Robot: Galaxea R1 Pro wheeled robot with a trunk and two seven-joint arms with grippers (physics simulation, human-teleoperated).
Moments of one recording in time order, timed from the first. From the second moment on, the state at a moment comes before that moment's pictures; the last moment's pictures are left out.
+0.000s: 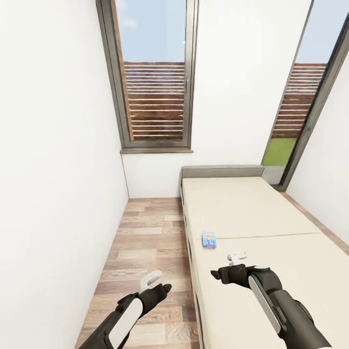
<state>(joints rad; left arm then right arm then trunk) -0.41 -0.08 -0.41 -0.83 0.94 0.34 0.25 -0.39 -0.14 0.18 -1.24 -0.19 0.80 0.19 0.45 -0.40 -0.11</state>
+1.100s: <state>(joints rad) -0.41 -0.08 -0.41 -0.83 0.94 0.34 0.25 -0.39 -0.14 0.18 -1.24 -0.19 0.80 0.19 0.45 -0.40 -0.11</state>
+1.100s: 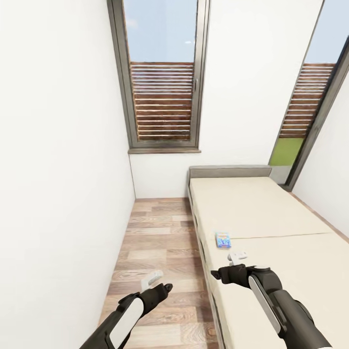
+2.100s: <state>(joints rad) -0.41 -0.09 -0.42 -0.83 0.94 0.34 0.25 -0.39 -0.14 0.18 -1.24 -0.19 0.80 0.19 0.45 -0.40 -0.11</state>
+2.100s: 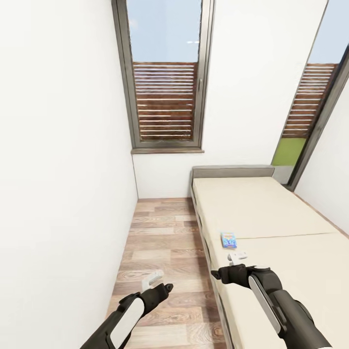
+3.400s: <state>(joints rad) -0.41 -0.09 -0.42 -0.83 0.94 0.34 0.25 -0.39 -0.15 0.18 -1.24 -0.19 0.80 0.19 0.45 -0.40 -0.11</state>
